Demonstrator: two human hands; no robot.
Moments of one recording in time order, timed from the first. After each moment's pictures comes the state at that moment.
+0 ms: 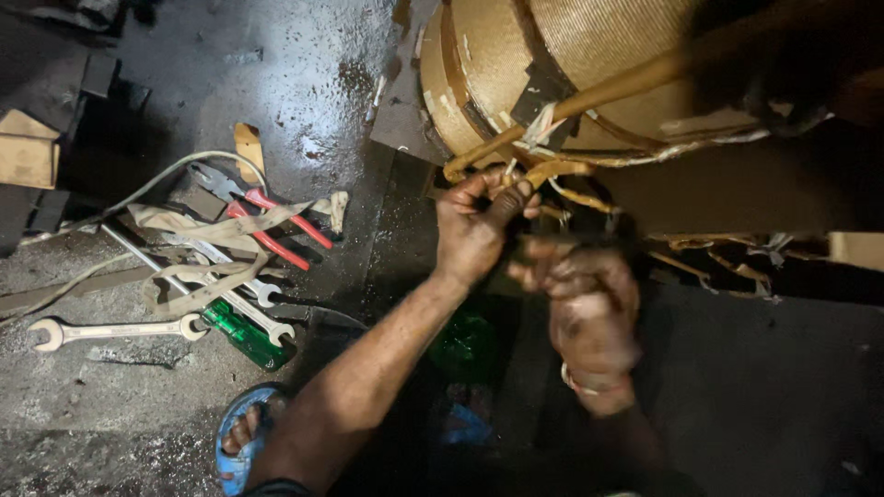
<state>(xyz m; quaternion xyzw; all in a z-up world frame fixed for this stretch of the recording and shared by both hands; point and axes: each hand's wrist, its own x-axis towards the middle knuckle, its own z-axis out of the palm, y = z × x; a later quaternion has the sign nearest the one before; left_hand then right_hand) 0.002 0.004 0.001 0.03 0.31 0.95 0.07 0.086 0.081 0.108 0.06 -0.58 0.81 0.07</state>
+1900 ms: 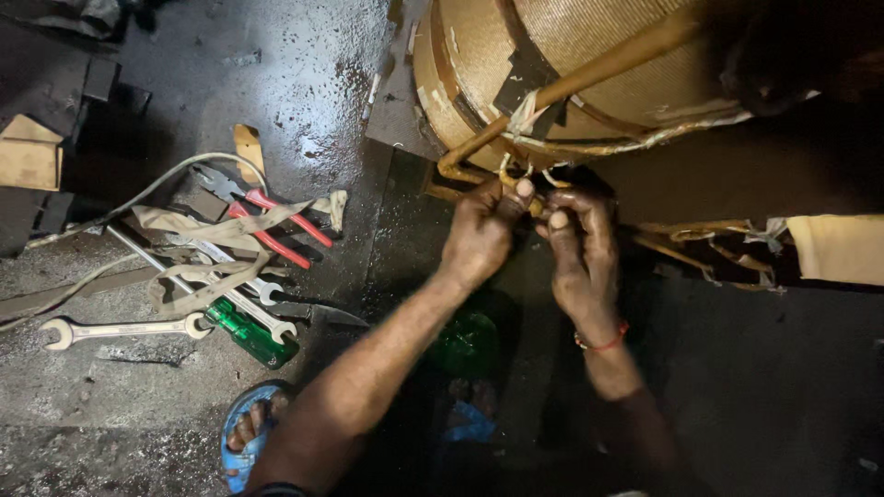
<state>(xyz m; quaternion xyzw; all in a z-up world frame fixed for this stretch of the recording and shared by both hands) 0.013 0.004 0.005 0.03 0.51 0.85 0.14 0.076 0.127 0.063 -0.09 -0.82 0.56 0.10</state>
